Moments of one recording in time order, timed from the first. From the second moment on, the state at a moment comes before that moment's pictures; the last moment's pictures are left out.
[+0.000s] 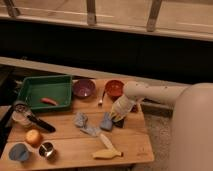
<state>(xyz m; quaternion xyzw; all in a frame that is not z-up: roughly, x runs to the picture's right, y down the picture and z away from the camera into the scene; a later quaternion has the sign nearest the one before) 0.064 0.161 0.846 -0.36 0.18 0.80 0.45</state>
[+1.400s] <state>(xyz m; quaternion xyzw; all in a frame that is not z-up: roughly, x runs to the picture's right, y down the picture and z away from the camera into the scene) 0.033 0.194 0.821 -0.42 0.19 0.75 0.48</state>
